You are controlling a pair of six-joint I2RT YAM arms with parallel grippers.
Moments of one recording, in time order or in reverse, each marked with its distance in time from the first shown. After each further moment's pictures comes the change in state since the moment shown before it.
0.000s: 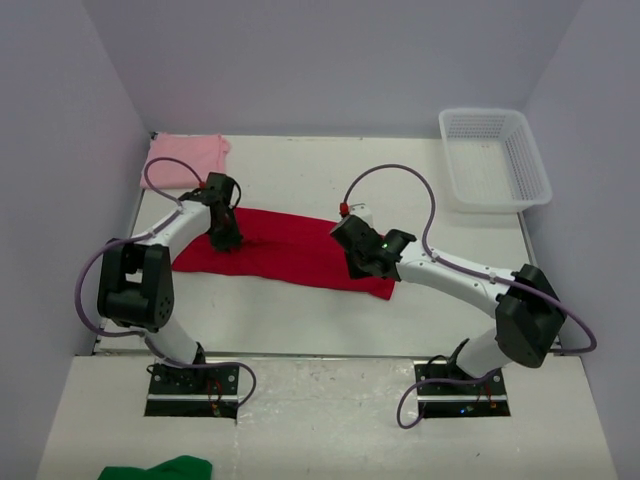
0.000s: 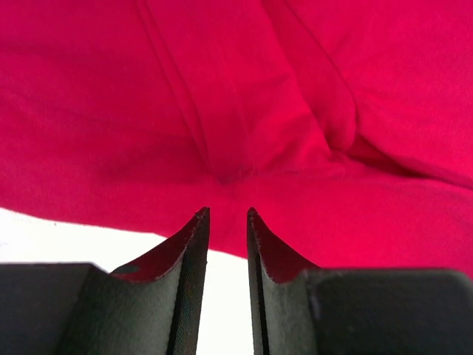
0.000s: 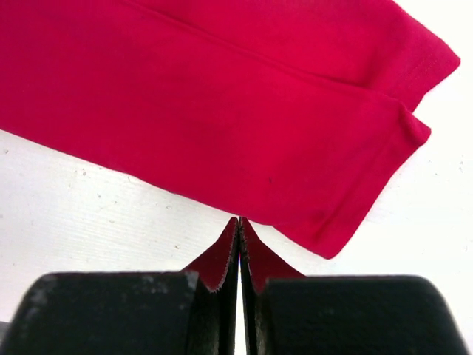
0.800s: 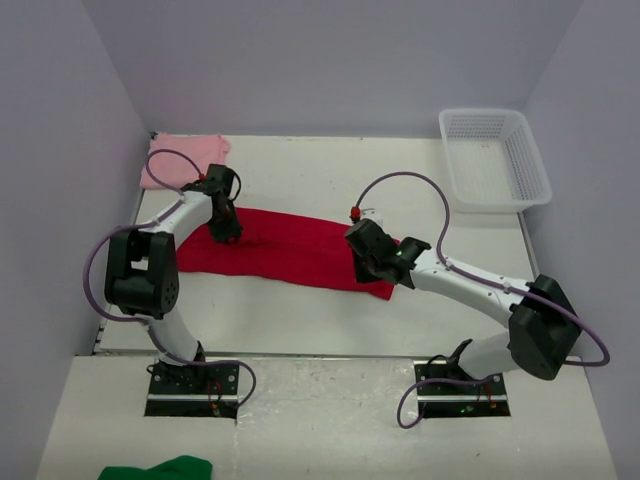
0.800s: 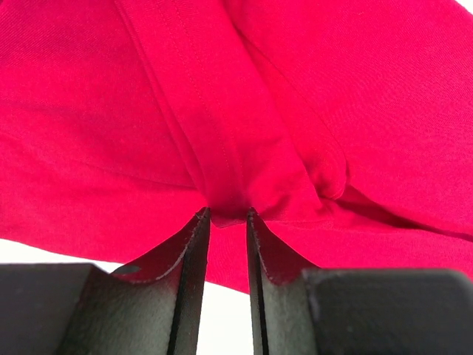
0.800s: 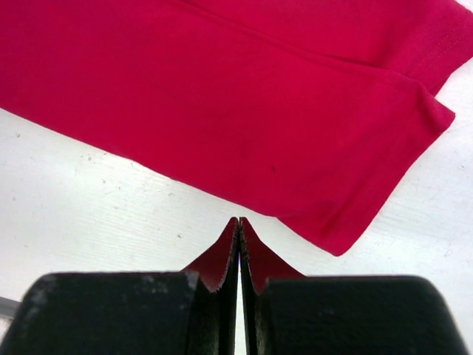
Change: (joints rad) left arm 0.020 0.101 0.104 0.000 -0.025 0.010; right arm -0.046 -0.104 -0.130 0.095 -0.096 0.004
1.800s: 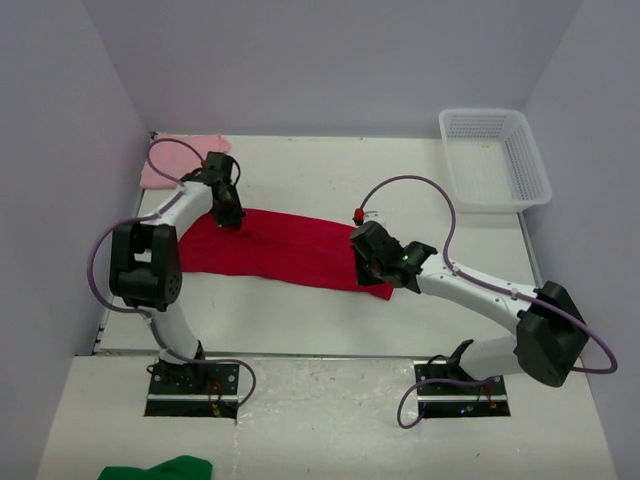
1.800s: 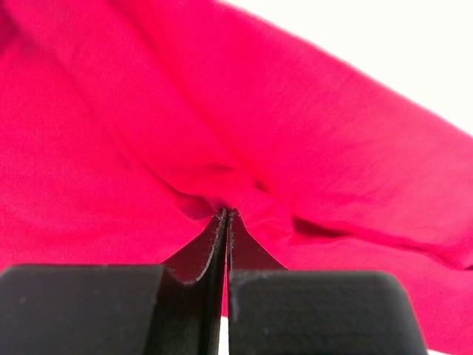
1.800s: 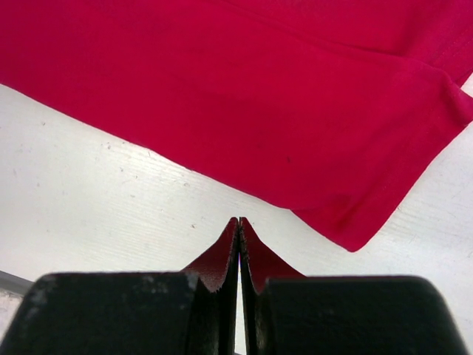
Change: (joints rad) left arm 0.013 0.047 0.076 0.043 0.074 0.009; right arm -0.011 -0.049 -0.050 0.038 -0.059 0.020
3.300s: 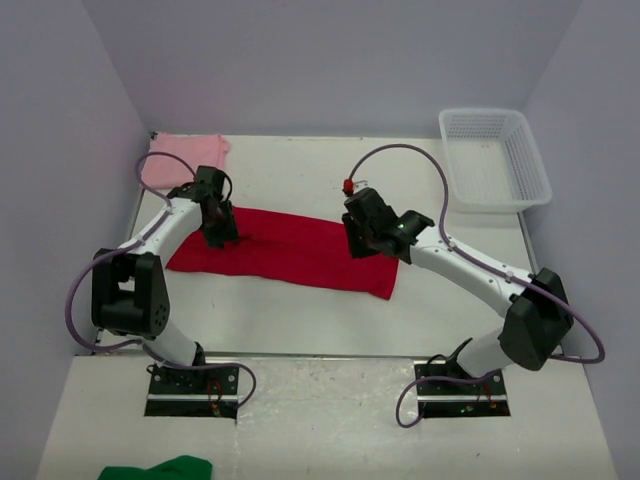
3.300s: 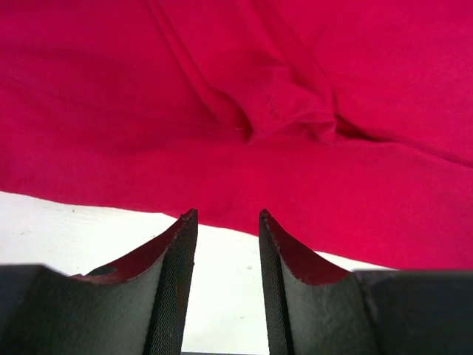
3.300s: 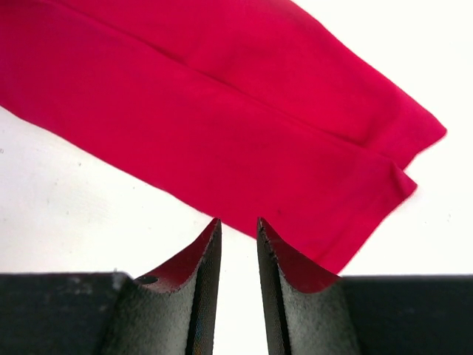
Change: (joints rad) left arm -0.002 -0.196 -0.116 -0.124 0.006 0.032; right arm -0.059 0.142 0.298 -0.122 -0.021 -0.161
